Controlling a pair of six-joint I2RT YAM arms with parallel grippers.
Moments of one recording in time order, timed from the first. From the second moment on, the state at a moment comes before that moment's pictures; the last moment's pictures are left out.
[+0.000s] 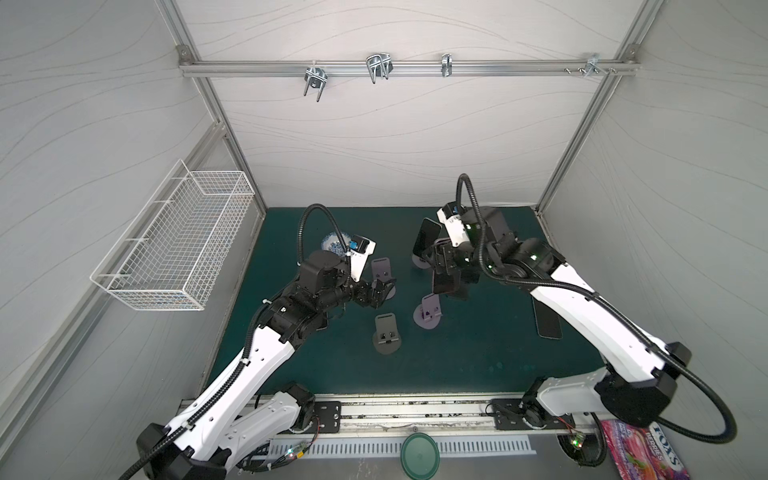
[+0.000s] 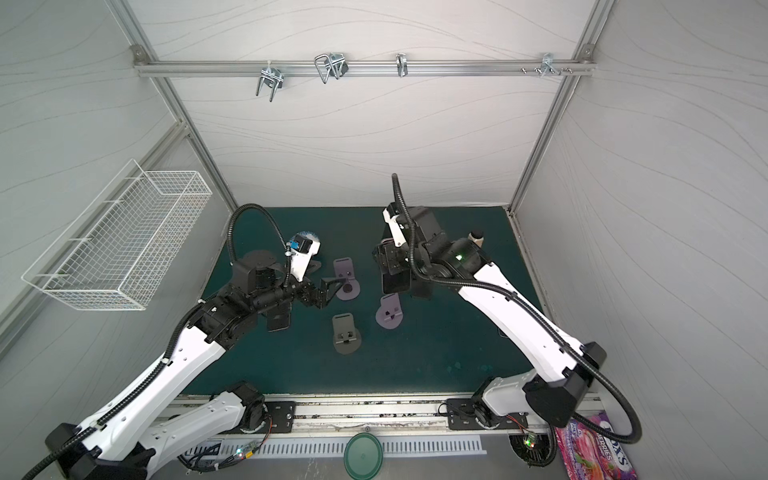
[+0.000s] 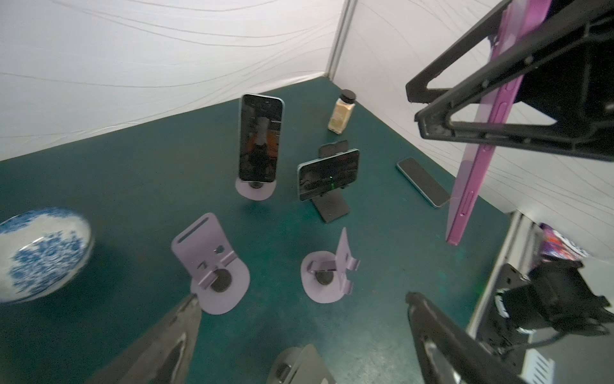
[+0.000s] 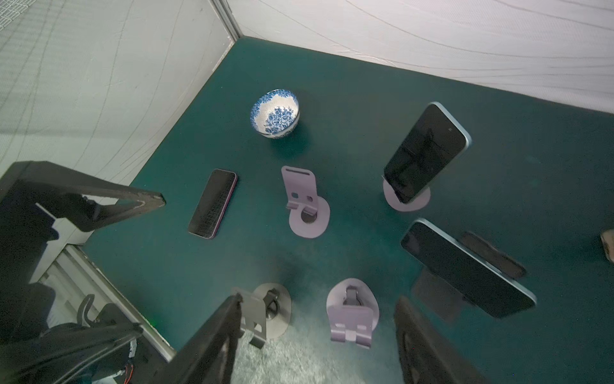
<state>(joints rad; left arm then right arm) -0.53 0.95 0.94 -0.43 0.29 -0.11 0.78 1.33 1.54 -0.88 0.01 0.28</state>
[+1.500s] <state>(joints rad) -0.86 1.26 0.93 -0.27 0.35 0.03 0.31 1.17 0.87 -0.92 -0.23 0.33</state>
